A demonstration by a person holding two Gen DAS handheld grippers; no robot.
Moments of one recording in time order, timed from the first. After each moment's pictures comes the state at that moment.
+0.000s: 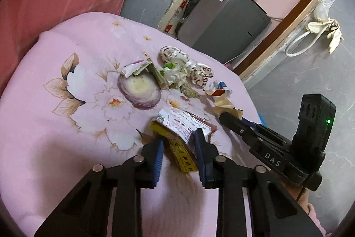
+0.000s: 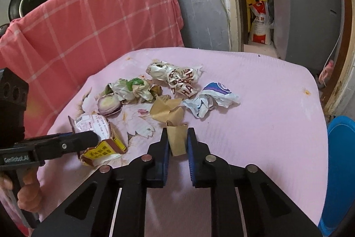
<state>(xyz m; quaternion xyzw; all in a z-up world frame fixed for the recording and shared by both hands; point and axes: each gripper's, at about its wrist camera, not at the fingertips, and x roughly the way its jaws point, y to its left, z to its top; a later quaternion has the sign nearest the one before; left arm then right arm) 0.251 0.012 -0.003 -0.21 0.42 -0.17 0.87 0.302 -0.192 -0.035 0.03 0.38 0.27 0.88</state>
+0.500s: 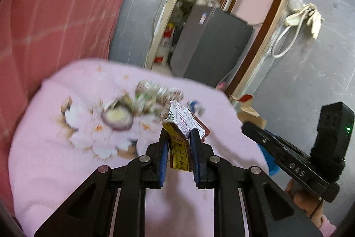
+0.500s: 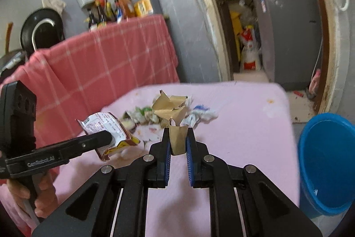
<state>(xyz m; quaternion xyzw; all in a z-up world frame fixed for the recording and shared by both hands) 0.212 -0.038 0.034 -0.12 0.30 -0.16 0.93 0.235 -0.239 0.007 0.09 0.26 0.24 0.93</state>
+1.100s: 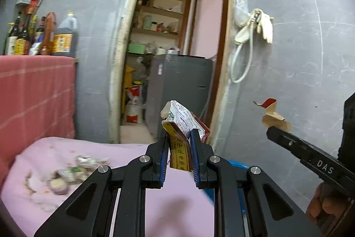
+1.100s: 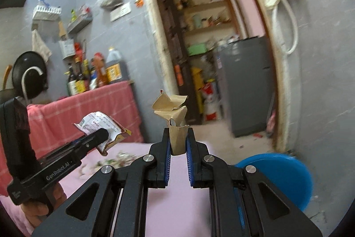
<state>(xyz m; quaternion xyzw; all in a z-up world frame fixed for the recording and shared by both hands) 0.206 -0.179 0.079 -0.04 0.12 -0.23 0.96 0.168 -0.363 0.075 0.10 0.11 0.10 0.98</state>
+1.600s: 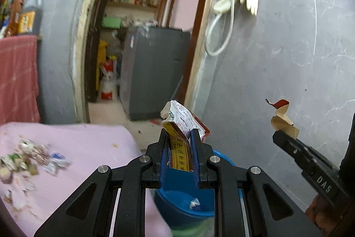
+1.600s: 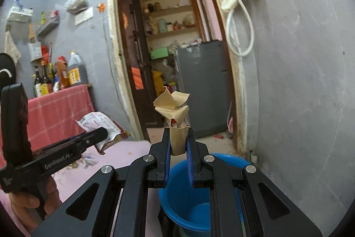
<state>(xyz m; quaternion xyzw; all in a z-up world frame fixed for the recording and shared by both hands) 0.251 -0.284 0.054 -0.03 0.21 -0.29 0.93 0.164 -0.443 0.039 0.11 0.13 0.01 0.99</state>
